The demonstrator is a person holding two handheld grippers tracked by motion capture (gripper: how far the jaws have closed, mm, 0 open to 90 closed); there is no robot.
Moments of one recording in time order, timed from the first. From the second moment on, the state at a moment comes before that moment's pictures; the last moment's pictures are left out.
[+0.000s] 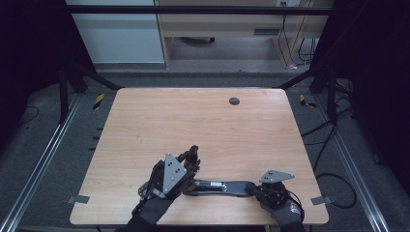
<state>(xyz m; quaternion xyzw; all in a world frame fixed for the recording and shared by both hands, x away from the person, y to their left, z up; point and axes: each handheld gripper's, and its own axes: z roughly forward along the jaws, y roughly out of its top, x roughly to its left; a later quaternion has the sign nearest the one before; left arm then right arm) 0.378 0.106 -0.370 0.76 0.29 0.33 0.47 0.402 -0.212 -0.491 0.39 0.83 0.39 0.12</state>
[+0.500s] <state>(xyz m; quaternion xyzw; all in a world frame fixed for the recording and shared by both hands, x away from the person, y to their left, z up) 0.378 0.101 -0.370 0.77 0.29 0.34 0.47 0.401 -0.211 -0.490 0.40 0.82 0.39 0.12</state>
